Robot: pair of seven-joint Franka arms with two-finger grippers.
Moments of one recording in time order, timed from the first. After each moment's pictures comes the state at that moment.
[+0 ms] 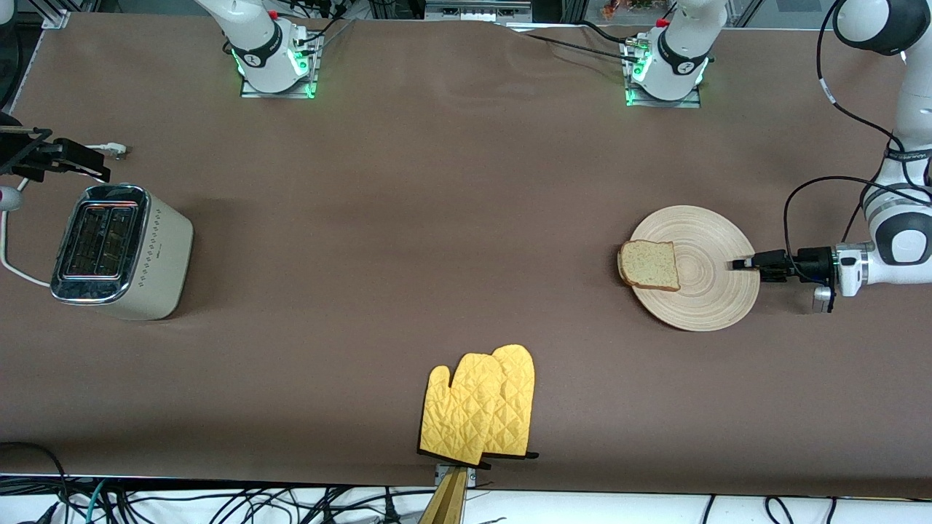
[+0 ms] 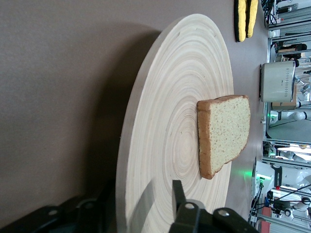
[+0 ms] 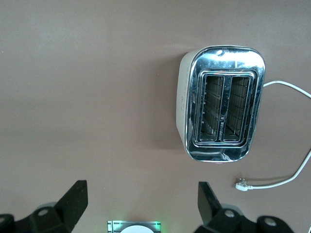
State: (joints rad) left arm 0.60 0.85 -0.10 -1.62 -0.68 1.71 1.01; right arm 0.00 0.11 -0.05 -1.48 -0.04 1.44 -0.07
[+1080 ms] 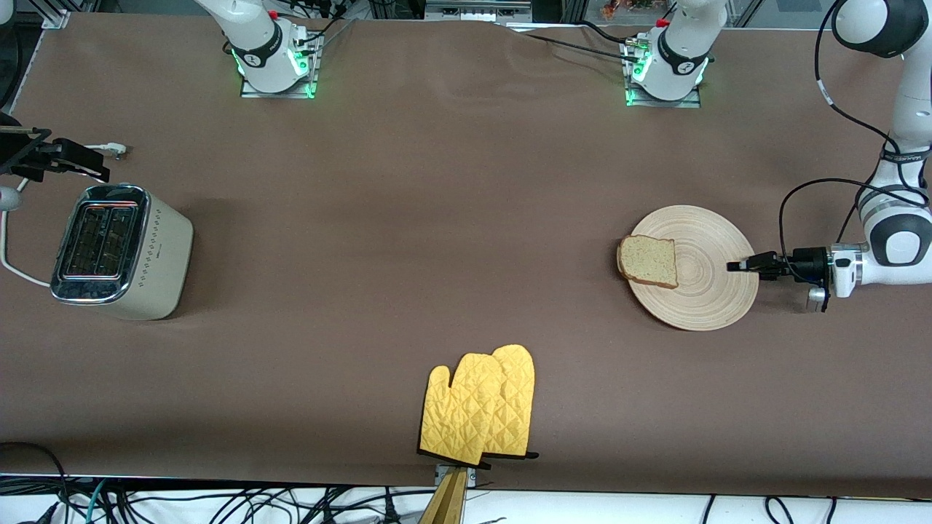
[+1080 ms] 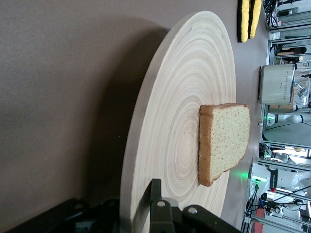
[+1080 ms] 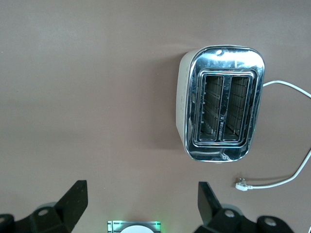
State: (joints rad) left arm 0.60 0.86 -0.10 -1.62 -0.69 1.71 0.97; right arm 0.00 0.11 -0.05 -1.48 -0.04 1.44 -0.07
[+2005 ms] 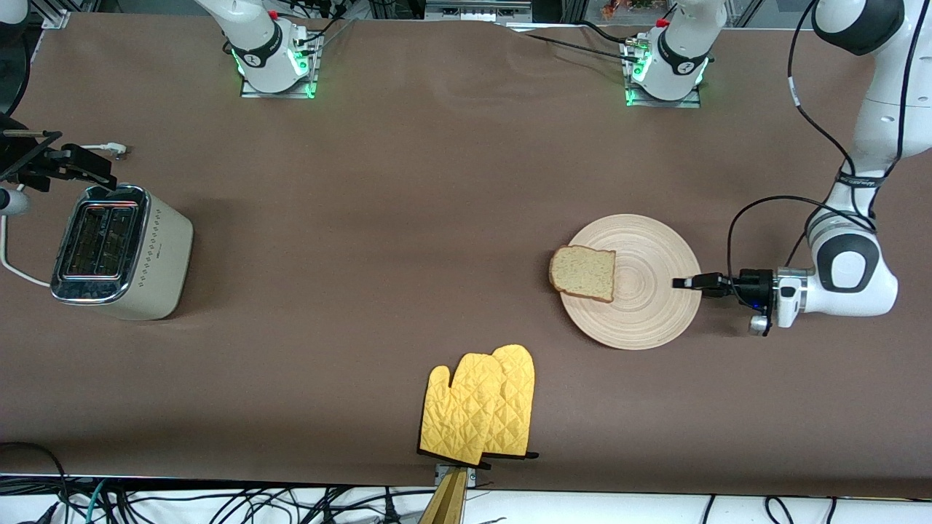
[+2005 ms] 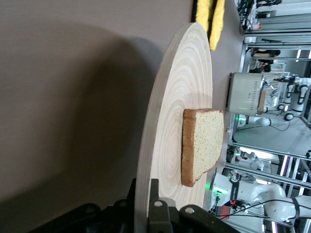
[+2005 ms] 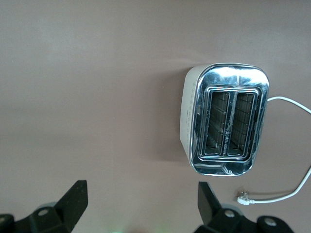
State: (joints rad) left arm 0.49 0.85 -0.30 -1.61 -0.79 1.76 0.73; right arm 0.01 0.11 -0.03 -1.48 -0.04 1.49 -0.07
